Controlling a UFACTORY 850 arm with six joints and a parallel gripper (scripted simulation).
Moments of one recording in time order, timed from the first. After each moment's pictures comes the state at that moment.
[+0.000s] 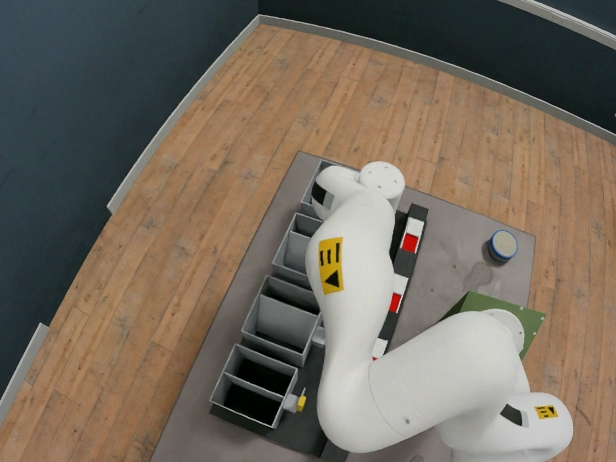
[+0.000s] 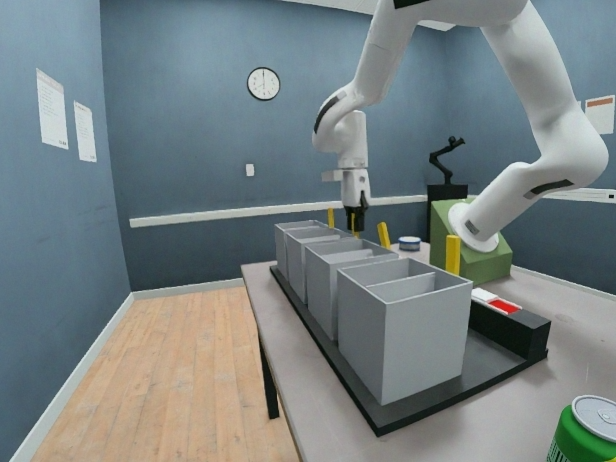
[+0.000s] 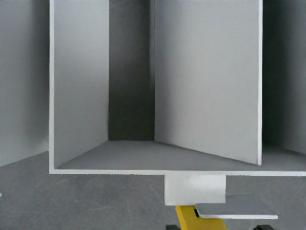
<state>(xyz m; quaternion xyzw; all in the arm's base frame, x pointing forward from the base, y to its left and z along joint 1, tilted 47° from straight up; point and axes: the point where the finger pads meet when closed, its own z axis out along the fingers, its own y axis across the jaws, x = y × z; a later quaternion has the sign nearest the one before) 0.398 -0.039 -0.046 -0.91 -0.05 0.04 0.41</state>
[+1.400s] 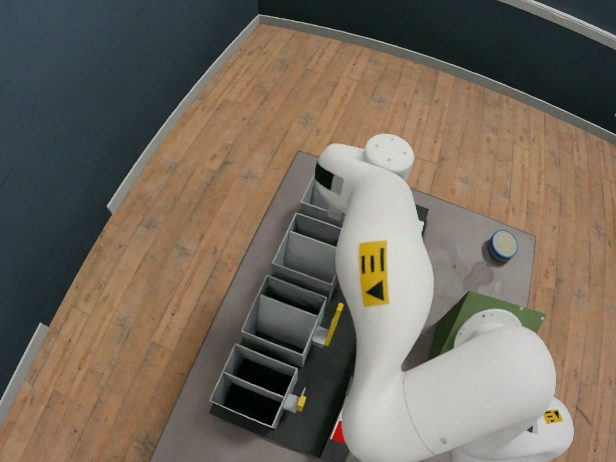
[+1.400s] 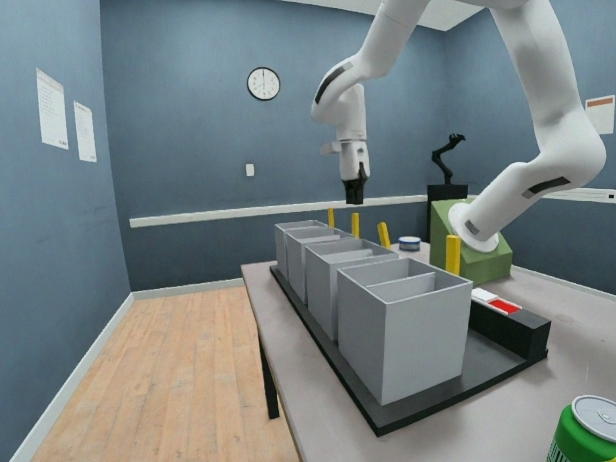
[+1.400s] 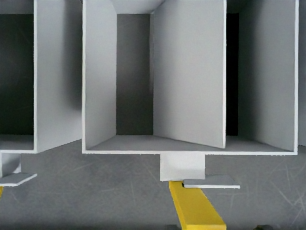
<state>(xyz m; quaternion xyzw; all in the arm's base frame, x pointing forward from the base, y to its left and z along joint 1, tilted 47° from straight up) 0.406 -0.096 0.004 -0.91 -0.05 0.04 0.41</state>
